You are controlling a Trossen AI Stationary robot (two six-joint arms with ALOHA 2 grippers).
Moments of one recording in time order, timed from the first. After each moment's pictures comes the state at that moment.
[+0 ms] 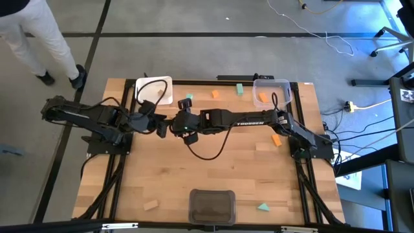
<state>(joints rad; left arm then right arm) -0.19 0.89 0.89 -0.65 -0.60 -0.98 0.05 2.27 2.25 -0.73 0.49 -0.56</state>
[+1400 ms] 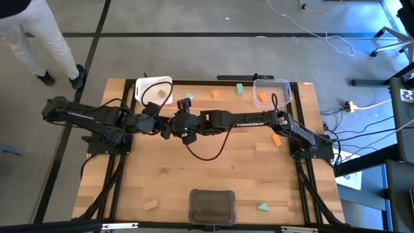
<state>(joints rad) -0.16 0.97 0.89 -0.64 -0.57 -1.02 0.07 2.27 2.24 -0.67 0.51 -0.58</state>
